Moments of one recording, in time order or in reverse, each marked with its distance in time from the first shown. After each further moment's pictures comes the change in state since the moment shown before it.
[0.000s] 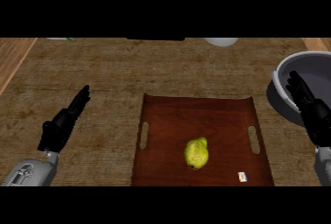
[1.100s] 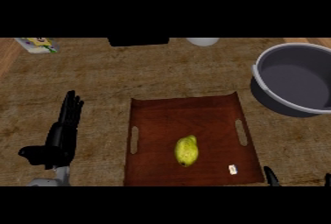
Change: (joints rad) left arm 0.144 -0.192 0.091 -0.159 0.081 0.203 -0.110; right arm 0.683 0.446 0.148 -0.403 -0.224 -0.828 -0.623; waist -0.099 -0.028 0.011
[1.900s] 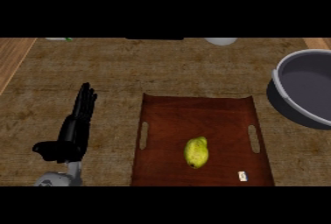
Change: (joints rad) left arm -0.052 -0.041 -0.064 -0.060 -0.057 0.015 0.060; right arm 0.149 -0.109 0.589 0.004 0.459 -0.207 0.501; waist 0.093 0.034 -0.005
